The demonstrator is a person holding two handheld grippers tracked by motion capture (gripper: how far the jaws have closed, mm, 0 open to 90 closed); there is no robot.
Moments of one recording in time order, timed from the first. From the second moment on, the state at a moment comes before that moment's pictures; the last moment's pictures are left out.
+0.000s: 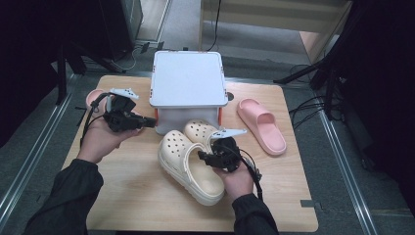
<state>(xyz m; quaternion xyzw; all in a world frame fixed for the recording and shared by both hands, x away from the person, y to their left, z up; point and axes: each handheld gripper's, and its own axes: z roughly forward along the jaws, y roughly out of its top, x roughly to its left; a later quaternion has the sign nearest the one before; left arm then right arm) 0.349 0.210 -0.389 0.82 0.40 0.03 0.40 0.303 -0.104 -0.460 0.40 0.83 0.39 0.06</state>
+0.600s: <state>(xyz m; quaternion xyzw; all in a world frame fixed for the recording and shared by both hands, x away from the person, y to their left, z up) 0.404 0.198 -0.363 0.84 0.40 0.07 0.37 0.354 -0.093 -0.459 0.42 0.82 0.38 0.08</state>
